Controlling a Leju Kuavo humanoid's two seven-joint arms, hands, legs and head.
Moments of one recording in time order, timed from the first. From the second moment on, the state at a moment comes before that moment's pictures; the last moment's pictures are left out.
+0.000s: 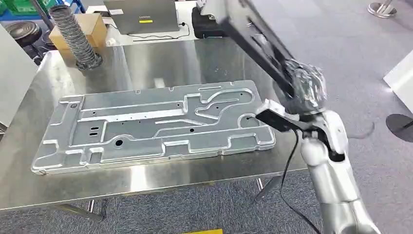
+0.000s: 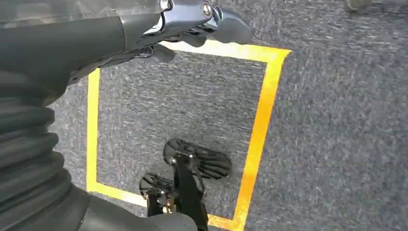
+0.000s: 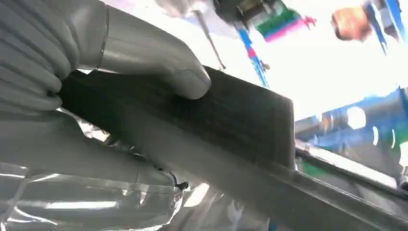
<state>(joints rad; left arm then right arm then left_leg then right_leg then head) -0.08 0.02 1.46 -0.25 -0.95 -0.02 -0.40 -0.59 -0.18 0.20 -1.52 1.05 -0.22 -0.18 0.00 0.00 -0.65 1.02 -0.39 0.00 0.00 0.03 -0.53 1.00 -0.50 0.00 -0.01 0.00</state>
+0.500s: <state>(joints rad) -0.10 0.02 1.41 -0.24 -0.99 -0.07 -0.47 -0.87 0.06 0.75 -0.81 1.23 -0.13 -0.17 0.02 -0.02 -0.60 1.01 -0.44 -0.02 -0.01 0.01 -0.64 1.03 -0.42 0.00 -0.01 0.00</state>
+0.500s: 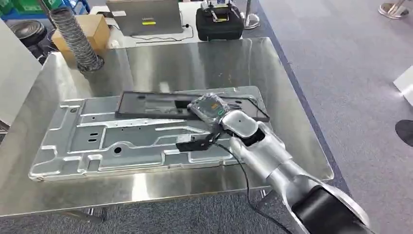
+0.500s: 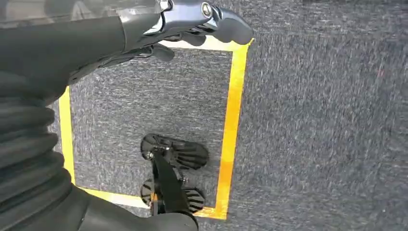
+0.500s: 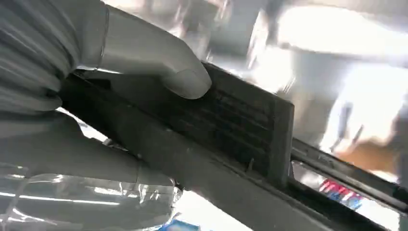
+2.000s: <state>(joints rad) -0.07 0.00 1.39 -0.24 -0.95 -0.09 -0.53 -0.67 -0.07 0.02 -1.49 -0.15 0.01 -0.61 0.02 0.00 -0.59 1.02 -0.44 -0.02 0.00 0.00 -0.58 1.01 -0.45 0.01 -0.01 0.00</state>
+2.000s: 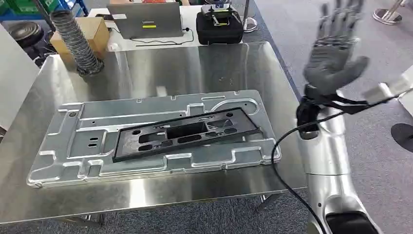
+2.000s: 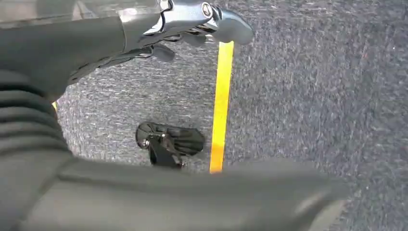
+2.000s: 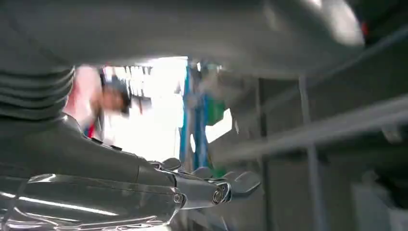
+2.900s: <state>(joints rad) -0.06 -0.02 1.43 -0.24 -0.93 -0.09 -0.52 0.08 0.00 -0.86 -1.29 0.42 -0.31 -0.69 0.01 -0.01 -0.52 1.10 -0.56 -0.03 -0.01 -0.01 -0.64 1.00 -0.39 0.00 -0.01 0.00</state>
